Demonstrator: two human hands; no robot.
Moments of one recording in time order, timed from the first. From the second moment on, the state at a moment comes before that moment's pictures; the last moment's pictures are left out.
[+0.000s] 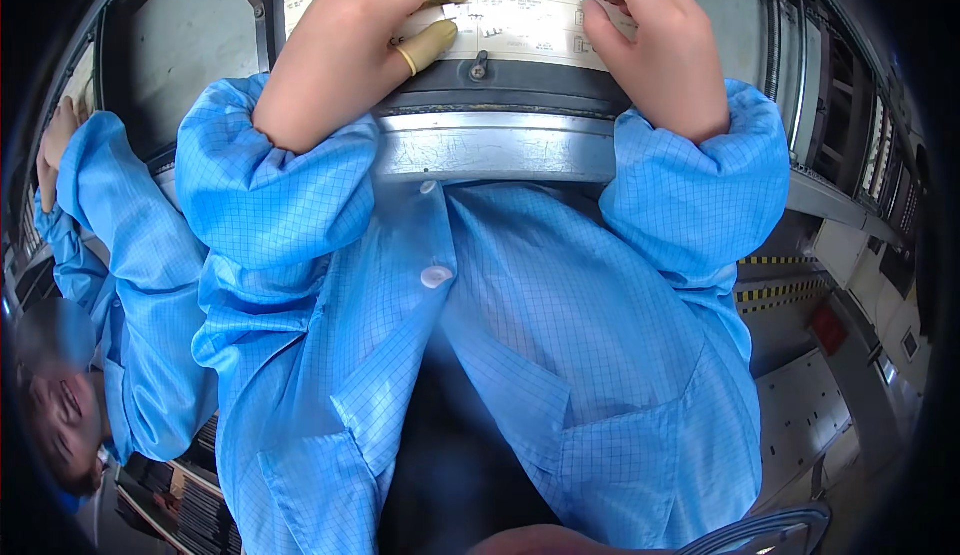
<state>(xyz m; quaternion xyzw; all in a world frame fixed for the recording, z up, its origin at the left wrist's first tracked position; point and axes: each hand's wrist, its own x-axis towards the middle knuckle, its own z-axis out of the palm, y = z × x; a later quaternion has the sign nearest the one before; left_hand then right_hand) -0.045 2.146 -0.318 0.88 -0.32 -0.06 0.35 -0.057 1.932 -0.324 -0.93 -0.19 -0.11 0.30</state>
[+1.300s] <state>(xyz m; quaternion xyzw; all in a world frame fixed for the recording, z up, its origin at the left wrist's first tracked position) -0.054 2.171 -0.318 0.88 -0.21 -0.02 0.43 -0.057 1.952 -0.310 -0.88 -0.43 -0.02 0.22</state>
